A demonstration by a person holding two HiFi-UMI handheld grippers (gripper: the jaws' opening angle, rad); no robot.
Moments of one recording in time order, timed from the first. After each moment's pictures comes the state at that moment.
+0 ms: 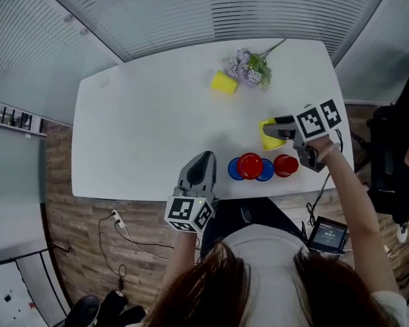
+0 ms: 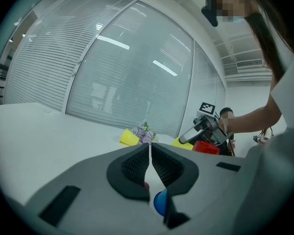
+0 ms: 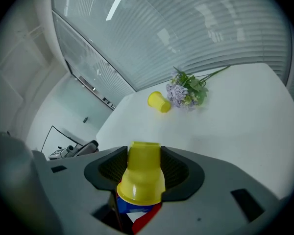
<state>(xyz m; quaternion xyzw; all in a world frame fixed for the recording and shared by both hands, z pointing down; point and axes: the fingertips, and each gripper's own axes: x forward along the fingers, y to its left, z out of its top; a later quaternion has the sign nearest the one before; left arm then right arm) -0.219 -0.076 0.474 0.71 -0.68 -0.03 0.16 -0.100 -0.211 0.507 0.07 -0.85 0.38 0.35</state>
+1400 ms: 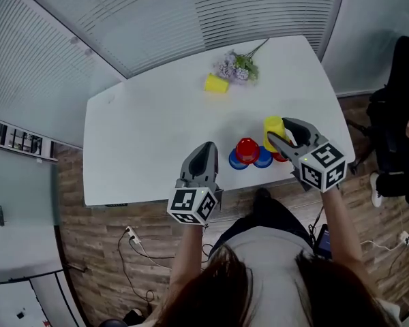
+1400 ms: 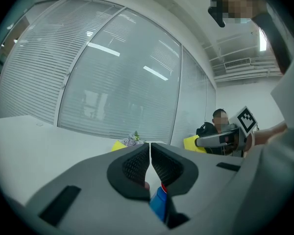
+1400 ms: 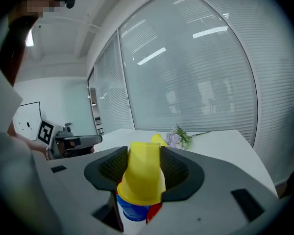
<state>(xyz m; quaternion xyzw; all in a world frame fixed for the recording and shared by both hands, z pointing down) -0.197 -0.066 0.432 0.74 -0.66 -0.03 0.12 -0.047 -0.148 0.430 0.22 -0.96 0.12 0.14</state>
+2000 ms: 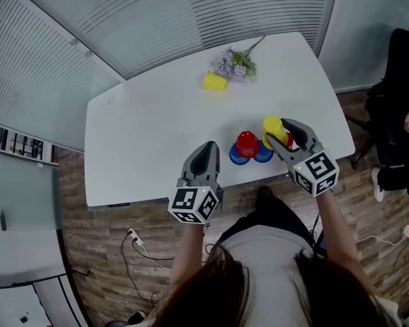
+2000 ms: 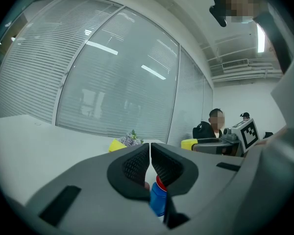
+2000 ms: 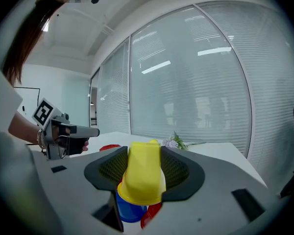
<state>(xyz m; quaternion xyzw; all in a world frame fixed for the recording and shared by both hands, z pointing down) -0.189 -0.049 0.429 0.75 -0.65 -0.03 0.12 -0.041 -0.124 0.438 0.26 -0.96 0.04 0.10</state>
